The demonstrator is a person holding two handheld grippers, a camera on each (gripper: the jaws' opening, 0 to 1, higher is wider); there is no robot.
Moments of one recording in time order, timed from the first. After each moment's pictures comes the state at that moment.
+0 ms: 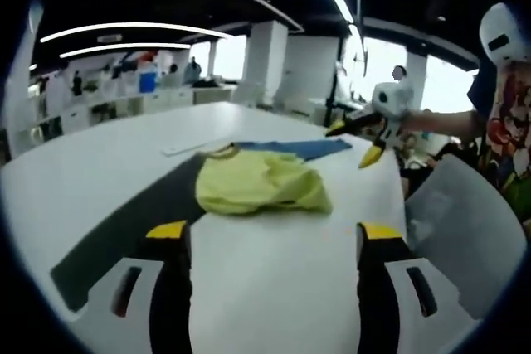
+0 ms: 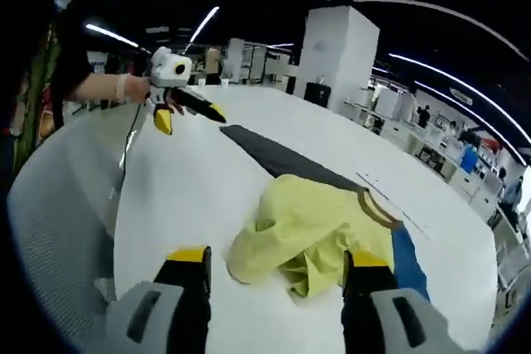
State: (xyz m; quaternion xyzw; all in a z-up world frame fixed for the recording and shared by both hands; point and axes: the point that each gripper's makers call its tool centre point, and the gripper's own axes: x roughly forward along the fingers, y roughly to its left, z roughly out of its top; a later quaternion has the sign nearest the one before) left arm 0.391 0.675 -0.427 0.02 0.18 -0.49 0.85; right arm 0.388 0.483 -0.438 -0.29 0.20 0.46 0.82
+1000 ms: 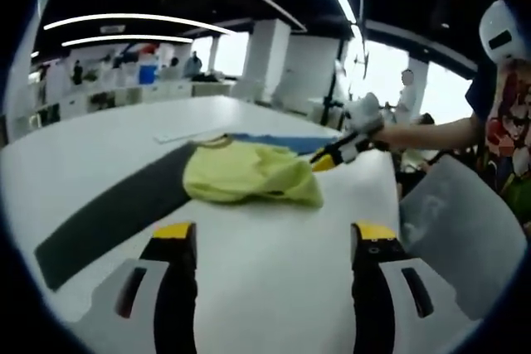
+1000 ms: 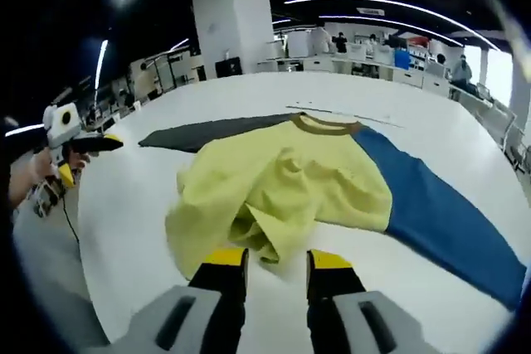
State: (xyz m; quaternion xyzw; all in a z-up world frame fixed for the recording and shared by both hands) left arm 0.374 0.665 -0.441 0.01 0.20 -0.49 0.85; right arm 0.442 0.420 -0.520 0.02 0.35 0.24 0.91
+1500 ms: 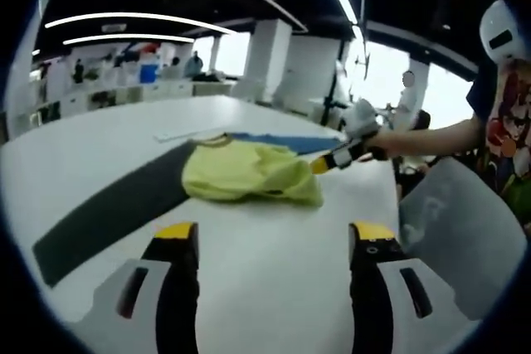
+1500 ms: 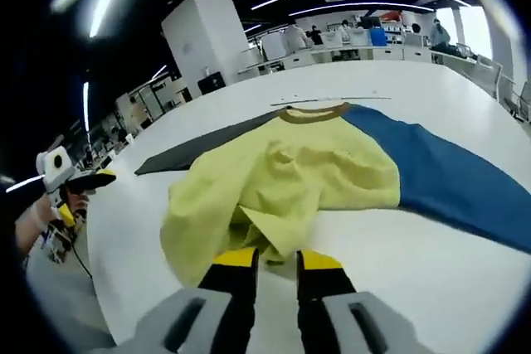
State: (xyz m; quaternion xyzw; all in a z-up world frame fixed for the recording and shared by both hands) left arm 0.372 0.662 -0.444 0.00 0.20 -0.49 0.85; right arm 0.437 0.427 -0.531 0.09 0.36 0.23 0.90
